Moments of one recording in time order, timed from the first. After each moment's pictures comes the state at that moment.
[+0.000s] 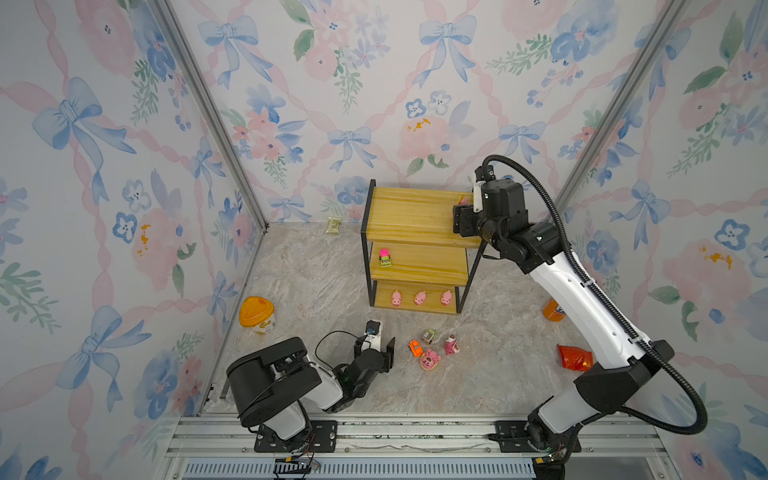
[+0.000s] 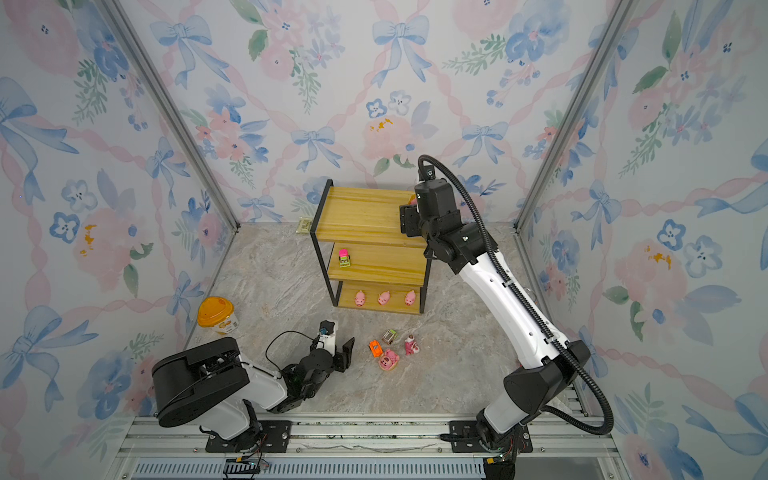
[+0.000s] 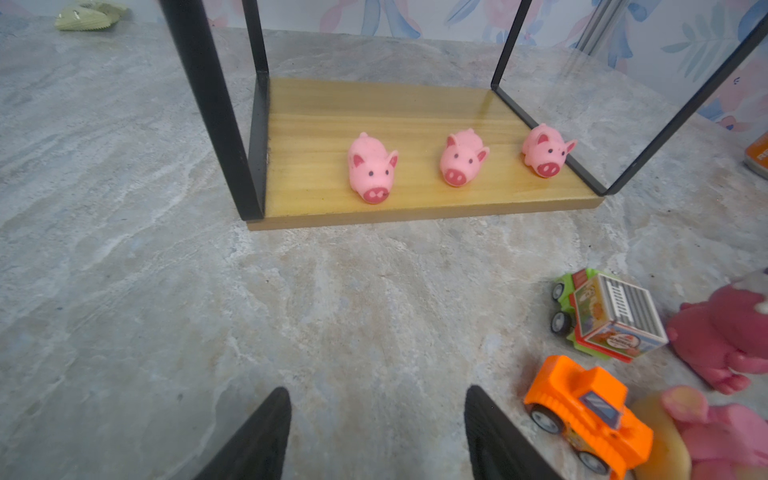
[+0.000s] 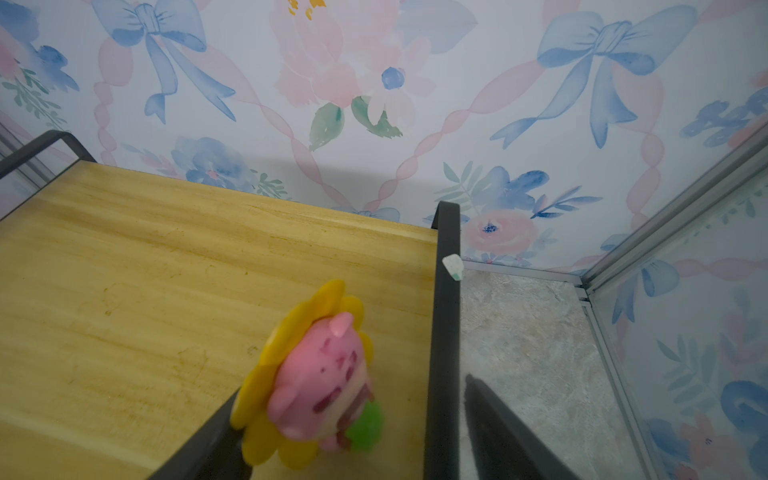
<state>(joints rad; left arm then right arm) -1.00 1.57 0.18 0.91 -0.57 -0.41 0.55 1.59 1.87 -0.74 0.40 0.15</state>
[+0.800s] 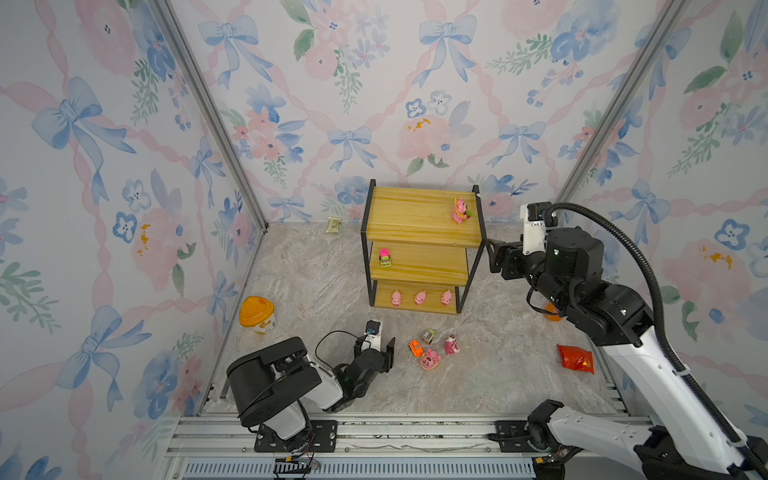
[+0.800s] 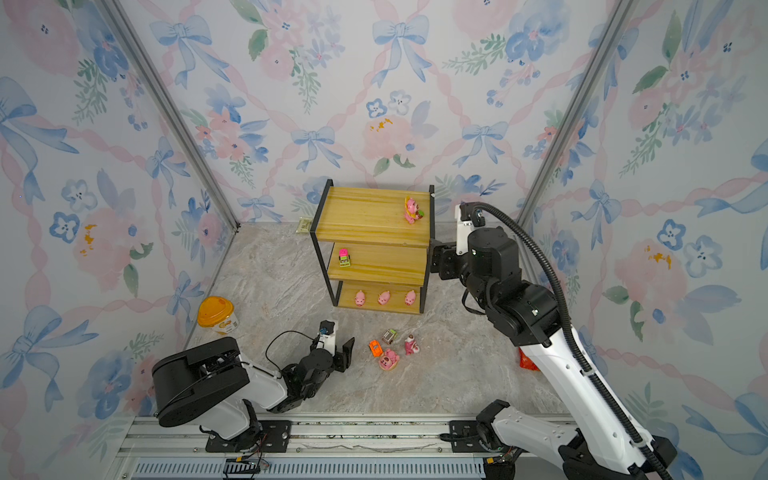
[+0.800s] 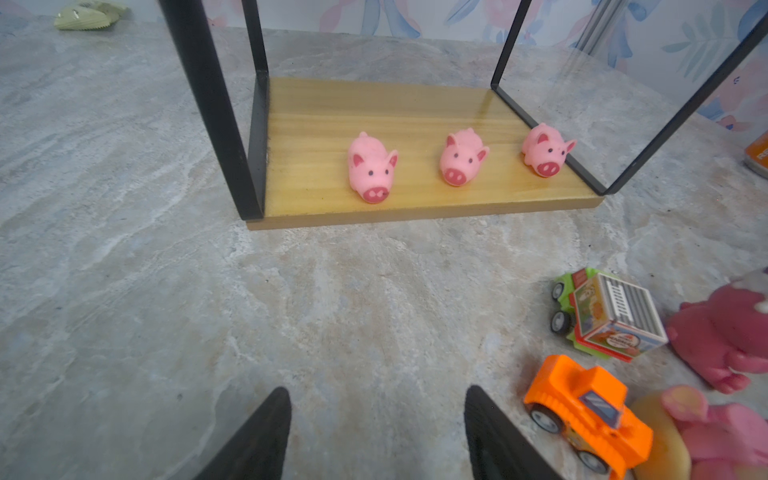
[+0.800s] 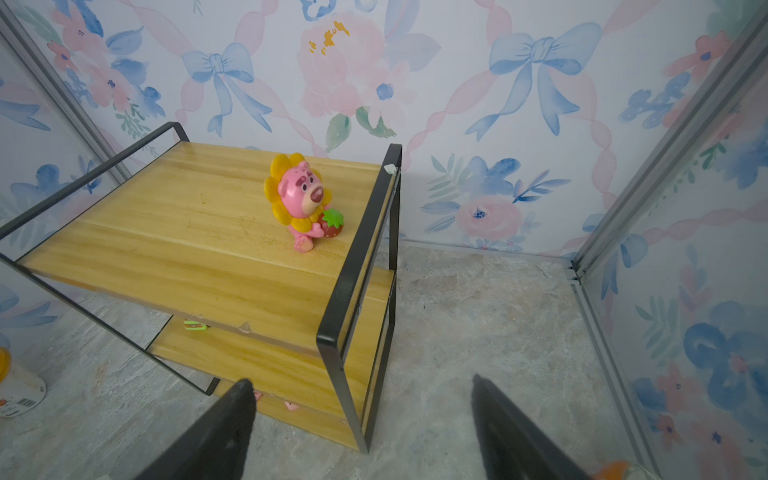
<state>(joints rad) -1.00 1.57 0.18 0.91 -0.57 -0.41 0.61 1.04 1.45 -0.76 0.36 0.19</state>
